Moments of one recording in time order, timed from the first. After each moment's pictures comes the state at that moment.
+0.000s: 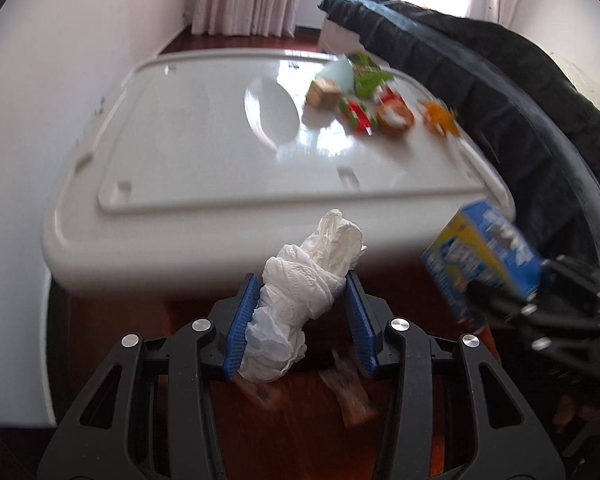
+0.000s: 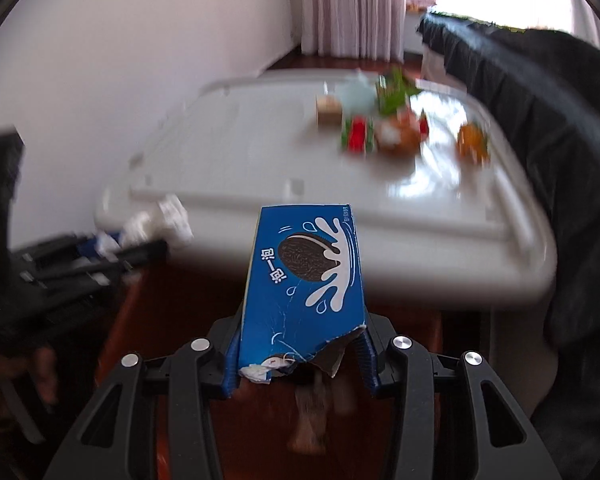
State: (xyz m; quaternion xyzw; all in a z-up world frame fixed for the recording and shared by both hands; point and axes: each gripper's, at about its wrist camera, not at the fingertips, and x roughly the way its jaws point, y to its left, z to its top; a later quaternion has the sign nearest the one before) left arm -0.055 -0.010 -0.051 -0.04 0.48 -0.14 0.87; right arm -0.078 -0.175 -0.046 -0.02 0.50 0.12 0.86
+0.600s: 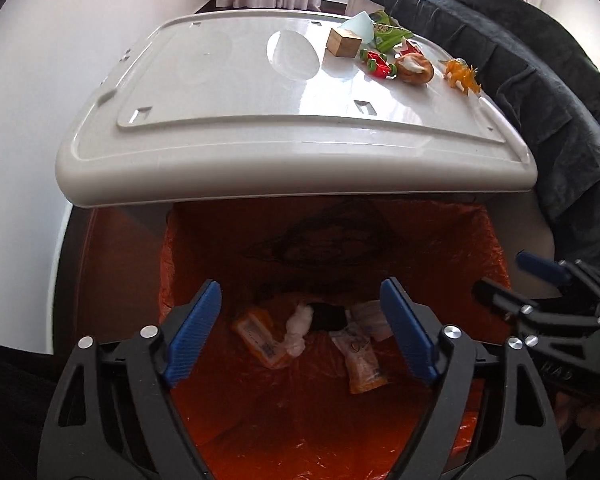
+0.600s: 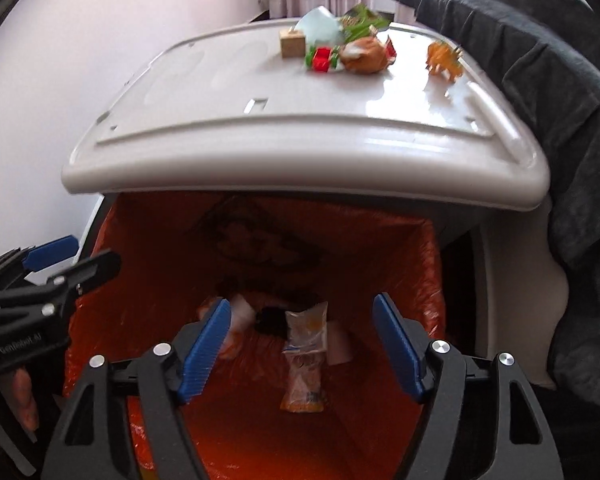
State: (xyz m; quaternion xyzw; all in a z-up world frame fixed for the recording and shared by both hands) left arm -0.095 -0.014 -0.078 -0.03 0.52 -0.08 0.85; right arm -0.099 -0.192 -0.075 -0.01 0.52 0.06 0.85
